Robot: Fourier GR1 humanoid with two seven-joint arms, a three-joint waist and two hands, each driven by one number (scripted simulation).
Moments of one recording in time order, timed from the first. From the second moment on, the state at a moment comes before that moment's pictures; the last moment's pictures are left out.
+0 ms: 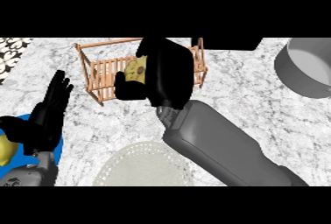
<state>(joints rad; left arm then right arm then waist) -0.11 0.23 -0.02 -1.67 0.05 0.22 0.17 -0.98 -0.01 0.54 -1.36 0.90 -0.28 1.08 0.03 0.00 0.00</state>
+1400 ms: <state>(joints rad) -0.09 0.21 0.00 -1.69 0.05 0.18 0.17 -1.22 0.00 0.45 -0.76 0.37 -0.77 0.66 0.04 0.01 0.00</state>
